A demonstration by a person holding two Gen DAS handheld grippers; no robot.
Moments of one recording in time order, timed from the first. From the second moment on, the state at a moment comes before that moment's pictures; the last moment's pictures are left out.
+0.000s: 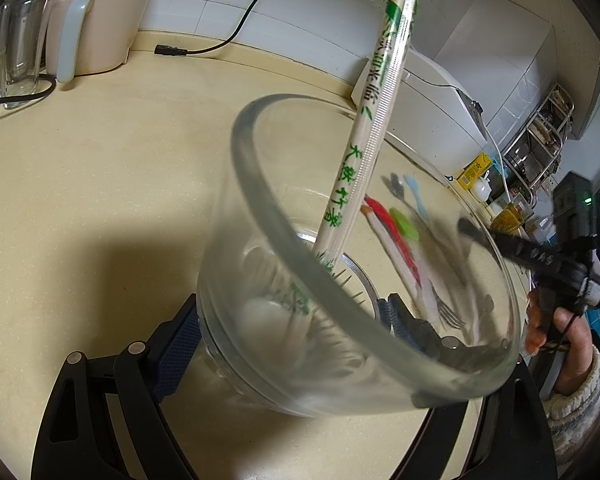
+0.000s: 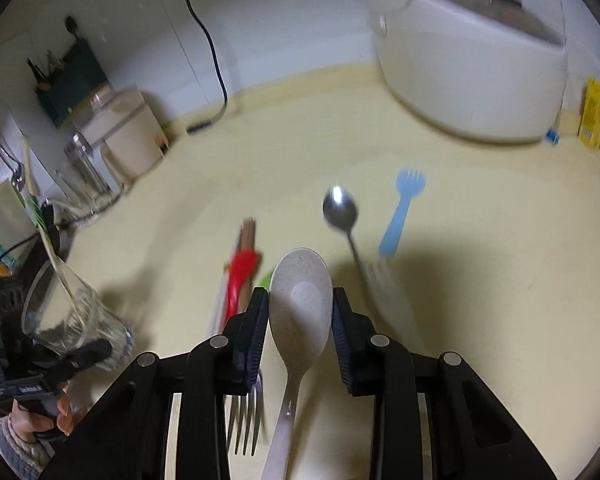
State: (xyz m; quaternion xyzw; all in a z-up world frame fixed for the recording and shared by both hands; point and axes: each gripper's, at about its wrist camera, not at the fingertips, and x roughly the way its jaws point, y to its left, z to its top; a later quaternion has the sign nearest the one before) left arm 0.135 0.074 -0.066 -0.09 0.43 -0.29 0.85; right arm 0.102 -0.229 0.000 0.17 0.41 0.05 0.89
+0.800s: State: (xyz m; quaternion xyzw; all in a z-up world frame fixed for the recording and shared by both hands) left arm 0.136 0.074 -0.066 -0.09 0.43 -0.29 0.85; right arm 0.087 -0.199 0.134 0.16 0.25 0.14 0.94
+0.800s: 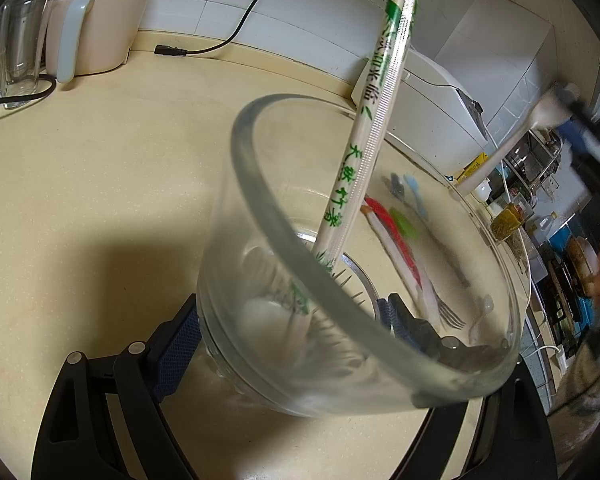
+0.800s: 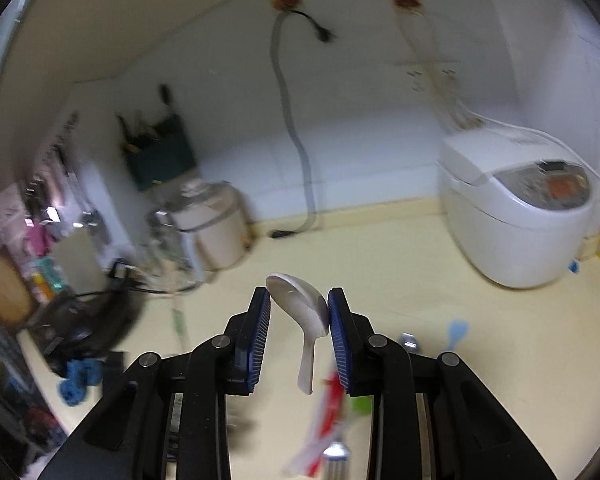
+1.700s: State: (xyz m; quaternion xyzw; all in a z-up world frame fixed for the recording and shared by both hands) left arm 0.136 0.074 -0.066 -0.09 0.43 -0.29 0.85; right arm 0.121 -0.067 0.122 0.09 0.36 0.30 0.88
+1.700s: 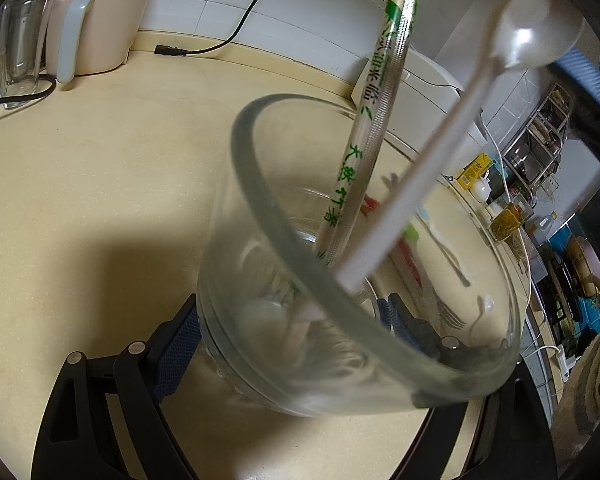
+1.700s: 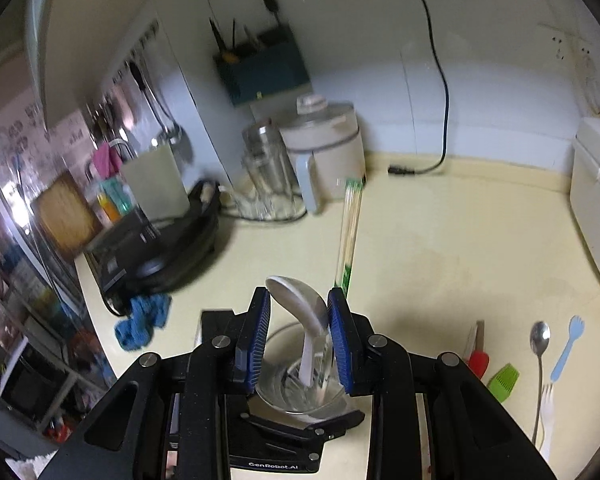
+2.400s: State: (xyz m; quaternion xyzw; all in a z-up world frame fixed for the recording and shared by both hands) left arm 0.136 0.074 -0.066 -0.09 0.43 -0.29 0.85; right arm 0.114 -0.103 0.111 0.14 0.35 0.26 0.89
